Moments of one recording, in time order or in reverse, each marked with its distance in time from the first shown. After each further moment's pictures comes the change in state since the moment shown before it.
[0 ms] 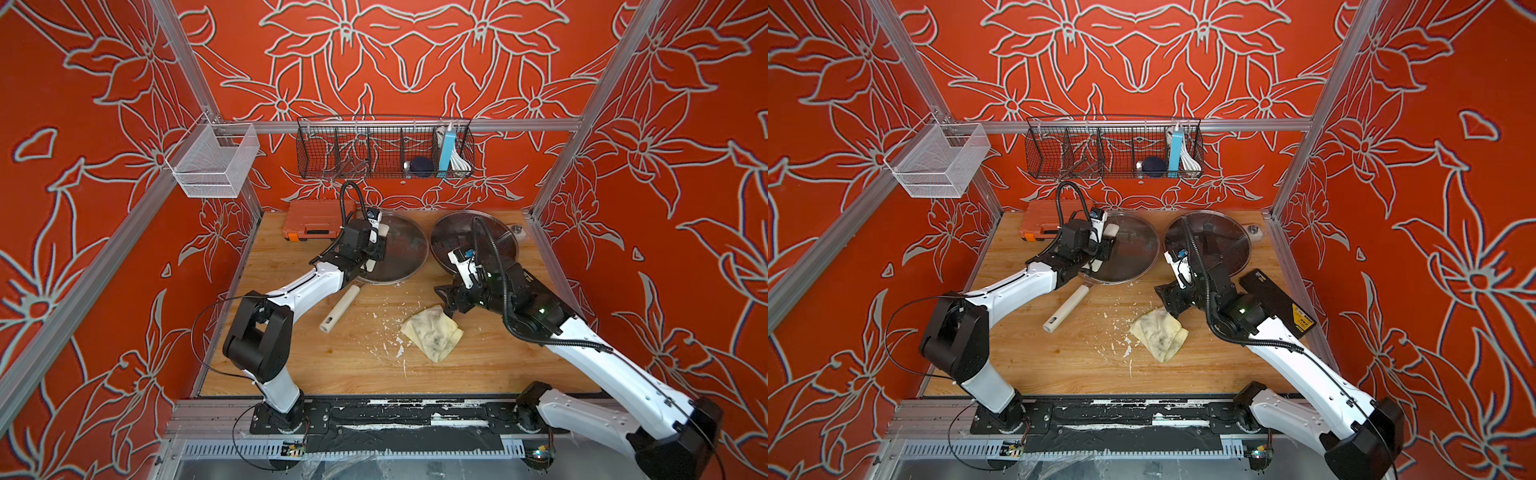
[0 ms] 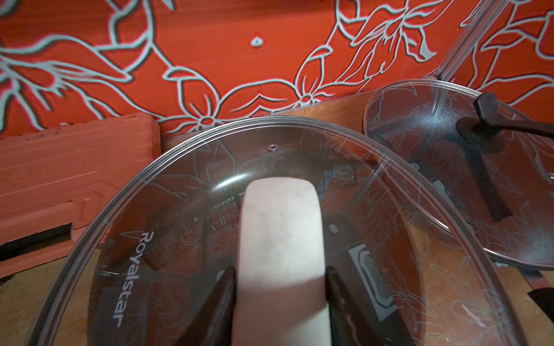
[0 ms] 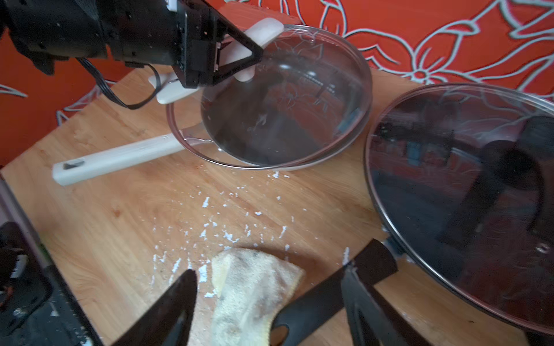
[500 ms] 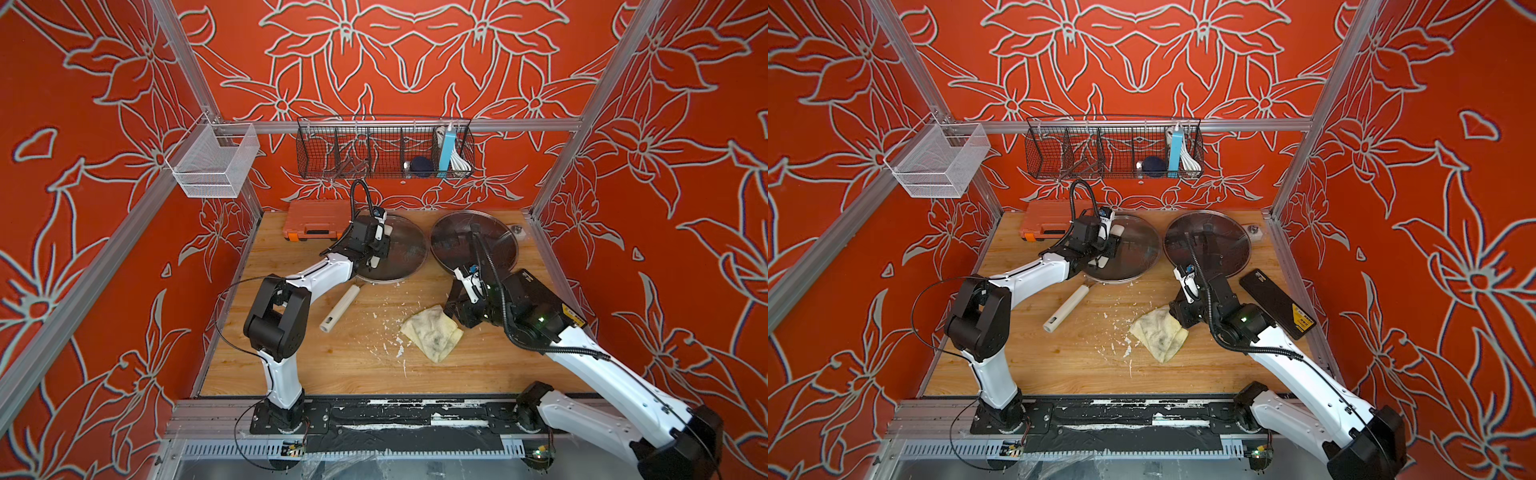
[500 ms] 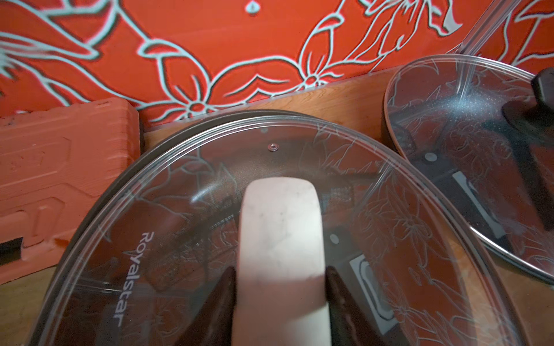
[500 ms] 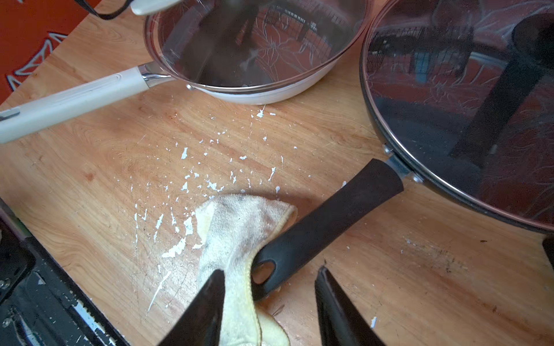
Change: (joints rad) left arm 0.013 0.149 0.111 -0.016 0.013 0.011; right arm -0.016 -0.054 -0.121 -0.084 -0.018 0.051
